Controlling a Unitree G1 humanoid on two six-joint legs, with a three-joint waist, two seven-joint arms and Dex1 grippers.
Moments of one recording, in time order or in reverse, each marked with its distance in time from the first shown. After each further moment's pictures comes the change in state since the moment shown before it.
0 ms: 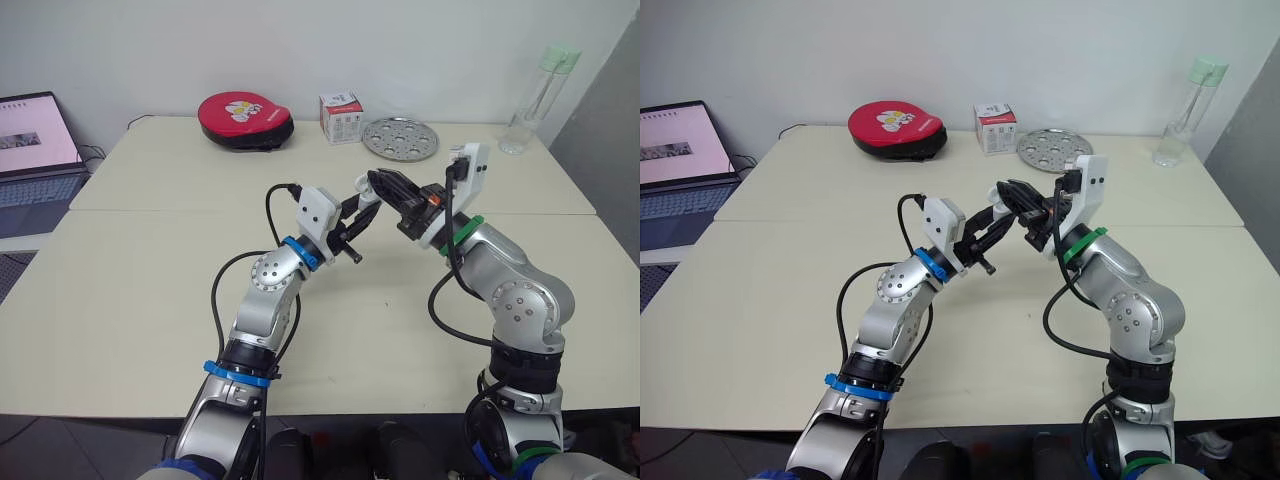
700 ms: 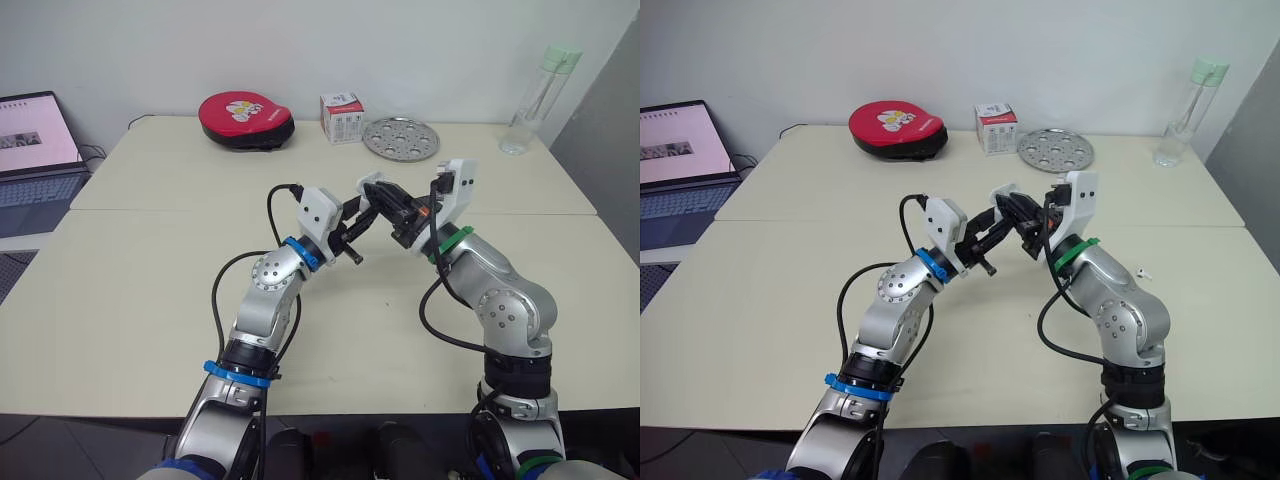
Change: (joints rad) left arm 0.000 -0.004 0.001 -0.009 0.000 0.033 -0.002; right arm 0.051 0.003 0.049 0.042 -0.022 -0.078 -0.040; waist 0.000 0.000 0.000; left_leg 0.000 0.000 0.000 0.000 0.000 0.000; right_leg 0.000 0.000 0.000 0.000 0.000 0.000
